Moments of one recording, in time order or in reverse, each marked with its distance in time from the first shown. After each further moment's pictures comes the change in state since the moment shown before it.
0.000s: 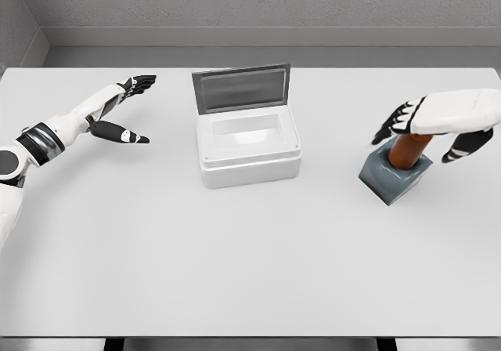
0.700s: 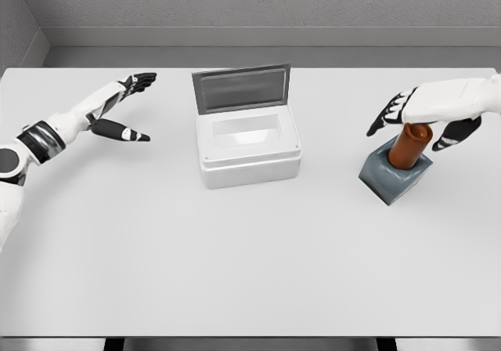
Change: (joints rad) left arm -0.008 -0.004 0.000 0.004 0.000 0.002 0.000; right arm 0.002 0.078 0.001 0.081 -0.001 0.000 0.003
